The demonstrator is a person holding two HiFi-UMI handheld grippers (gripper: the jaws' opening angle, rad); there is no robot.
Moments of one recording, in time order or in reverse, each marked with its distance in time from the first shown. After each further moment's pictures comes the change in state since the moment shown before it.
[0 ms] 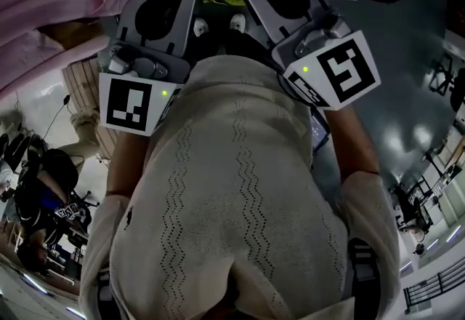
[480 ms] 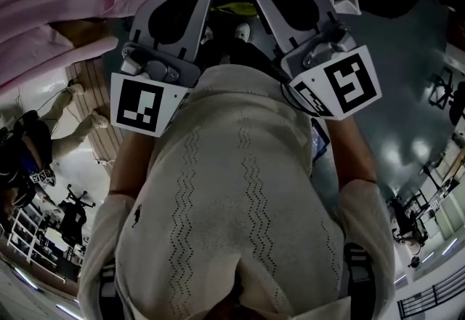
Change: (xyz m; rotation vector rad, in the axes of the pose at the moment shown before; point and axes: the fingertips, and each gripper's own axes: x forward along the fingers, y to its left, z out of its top) left arm -0.004 0.018 0.002 -0.031 -0.015 0.034; right arm 0.015 0.003 0.003 -0.009 -0.020 -0.009
